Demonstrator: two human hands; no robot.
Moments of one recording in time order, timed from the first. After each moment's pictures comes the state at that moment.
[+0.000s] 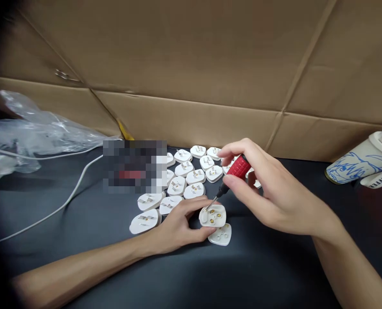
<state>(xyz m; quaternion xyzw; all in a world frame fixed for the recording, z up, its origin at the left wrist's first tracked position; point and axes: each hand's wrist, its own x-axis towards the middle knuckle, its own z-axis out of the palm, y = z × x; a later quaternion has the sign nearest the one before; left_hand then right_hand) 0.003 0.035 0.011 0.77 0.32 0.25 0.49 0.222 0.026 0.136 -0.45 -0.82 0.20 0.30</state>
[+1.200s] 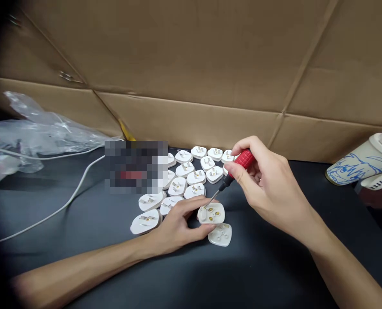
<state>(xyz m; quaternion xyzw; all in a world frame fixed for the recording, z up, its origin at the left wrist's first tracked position) 0.003 0.033 0.008 0.77 0.34 0.28 0.47 0.211 0.030 0.128 -0.54 -0.74 0.17 0.36</state>
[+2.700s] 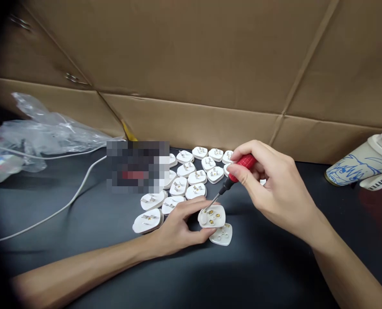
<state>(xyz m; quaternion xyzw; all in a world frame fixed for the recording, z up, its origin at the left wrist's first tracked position) 0.005 0.028 0.014 0.79 0.33 0.30 0.43 0.213 0.024 0.134 -0.53 -0.75 0.17 0.36</state>
